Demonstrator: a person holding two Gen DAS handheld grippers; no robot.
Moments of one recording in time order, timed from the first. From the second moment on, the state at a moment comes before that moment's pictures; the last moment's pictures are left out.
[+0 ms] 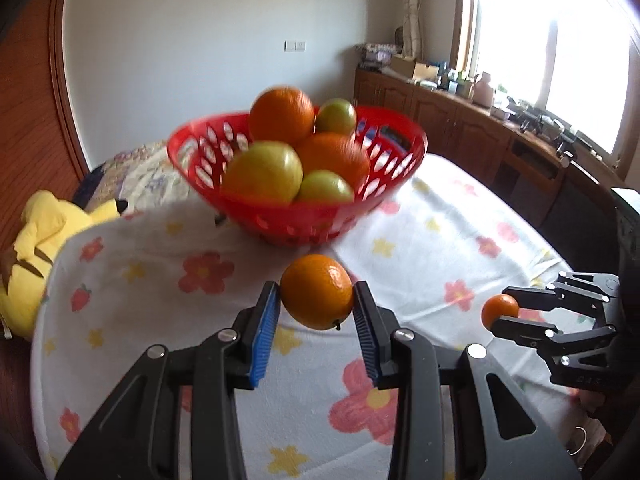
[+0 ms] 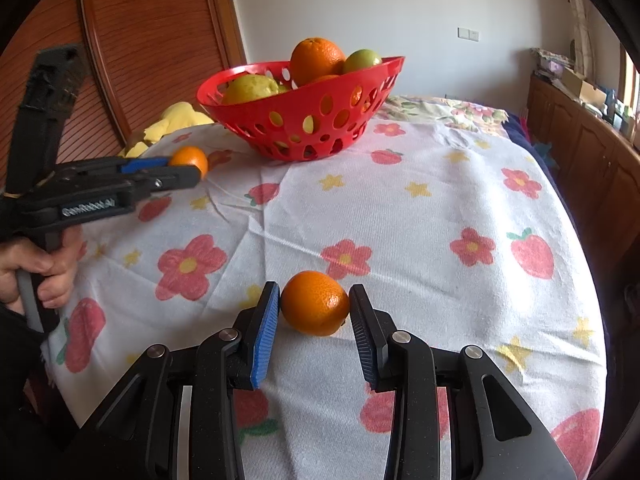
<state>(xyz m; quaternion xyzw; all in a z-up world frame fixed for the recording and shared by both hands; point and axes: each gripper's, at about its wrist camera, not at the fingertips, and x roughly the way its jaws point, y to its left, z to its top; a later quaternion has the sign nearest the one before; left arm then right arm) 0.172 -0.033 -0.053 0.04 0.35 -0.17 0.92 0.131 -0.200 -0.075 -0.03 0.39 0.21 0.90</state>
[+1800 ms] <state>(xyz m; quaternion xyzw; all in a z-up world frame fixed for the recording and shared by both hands) 0.314 -0.036 -0.015 0.07 0.32 -0.13 0.94 0.280 -0.162 -0.018 -0.04 0.31 0.27 0.91</state>
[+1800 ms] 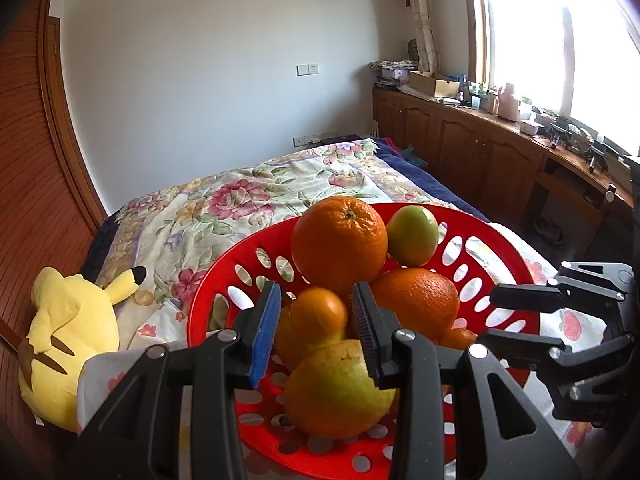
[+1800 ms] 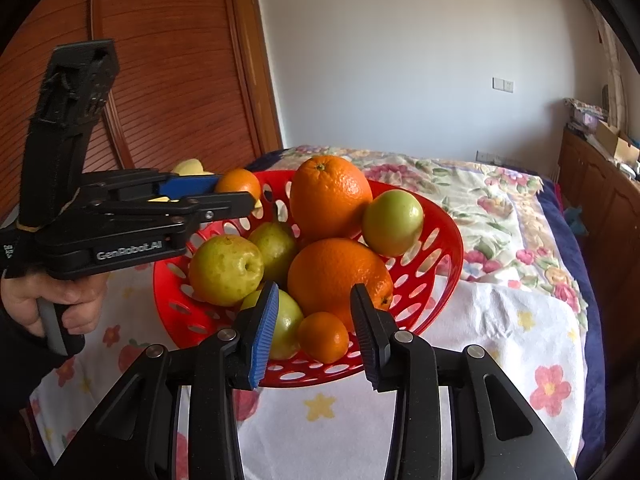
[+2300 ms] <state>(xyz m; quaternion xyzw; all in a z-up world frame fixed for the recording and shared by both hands) 0.292 -0.031 -0.015 0.07 0.31 -0.11 0.94 0.278 -0.163 -0.012 -0.04 0.31 0.26 0.91</state>
